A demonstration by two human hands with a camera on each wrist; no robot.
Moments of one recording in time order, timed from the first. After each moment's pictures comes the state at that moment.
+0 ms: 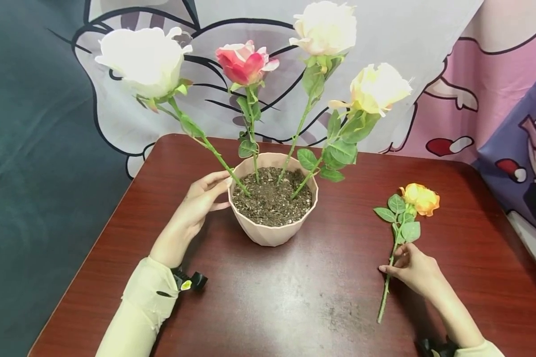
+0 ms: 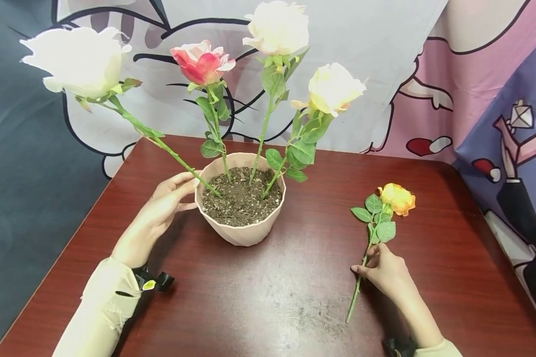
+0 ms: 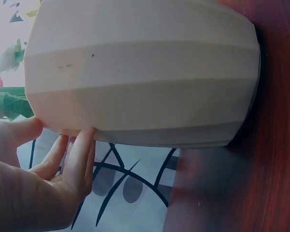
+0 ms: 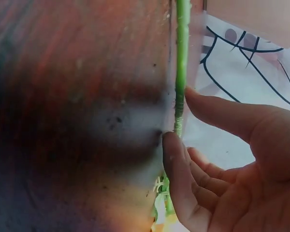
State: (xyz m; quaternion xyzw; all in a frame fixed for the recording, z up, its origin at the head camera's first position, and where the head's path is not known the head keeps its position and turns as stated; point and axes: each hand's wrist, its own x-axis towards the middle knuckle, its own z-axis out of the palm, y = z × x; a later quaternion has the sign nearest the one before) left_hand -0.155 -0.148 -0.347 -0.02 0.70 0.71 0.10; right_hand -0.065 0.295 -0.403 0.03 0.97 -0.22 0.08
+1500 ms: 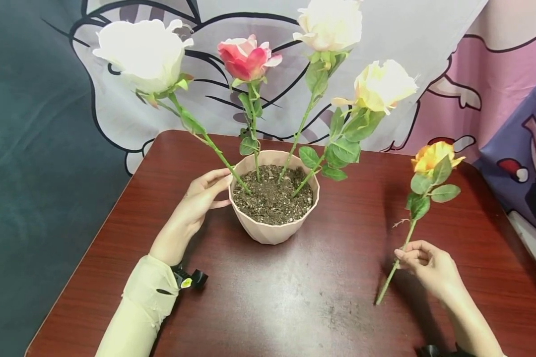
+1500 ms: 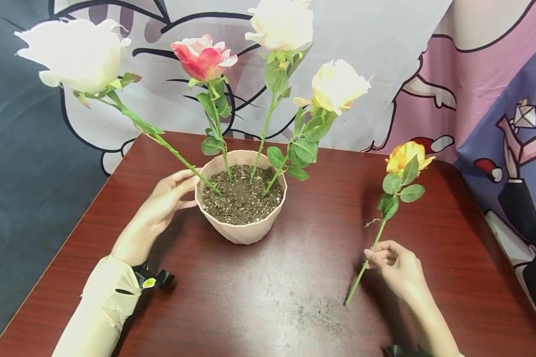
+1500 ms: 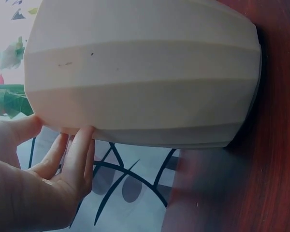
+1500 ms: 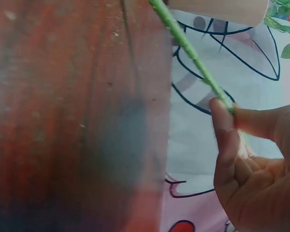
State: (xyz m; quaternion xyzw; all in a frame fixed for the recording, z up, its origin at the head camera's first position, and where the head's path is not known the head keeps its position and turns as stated) left_hand -0.158 -0.149 -0.351 -0.02 0.69 0.72 0.10; right_hand -0.055 0.299 -0.391 0.06 0.91 -0.42 0.01
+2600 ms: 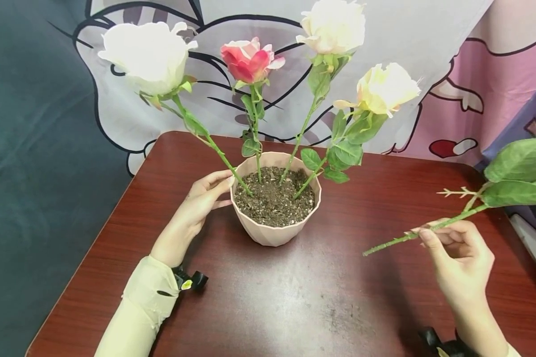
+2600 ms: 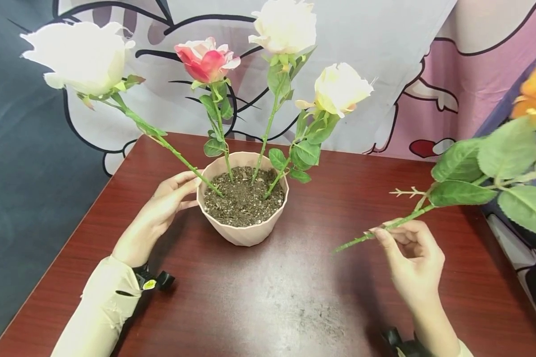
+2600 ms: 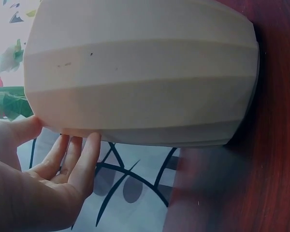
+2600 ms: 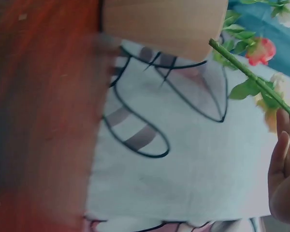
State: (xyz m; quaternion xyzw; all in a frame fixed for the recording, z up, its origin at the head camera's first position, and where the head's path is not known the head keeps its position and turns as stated) left_hand -0.156 -0.150 -0.350 -0.01 0.70 0.71 0.10; right_hand -0.059 0.252 -0.335 -0.20 0.59 -0.71 -0.32
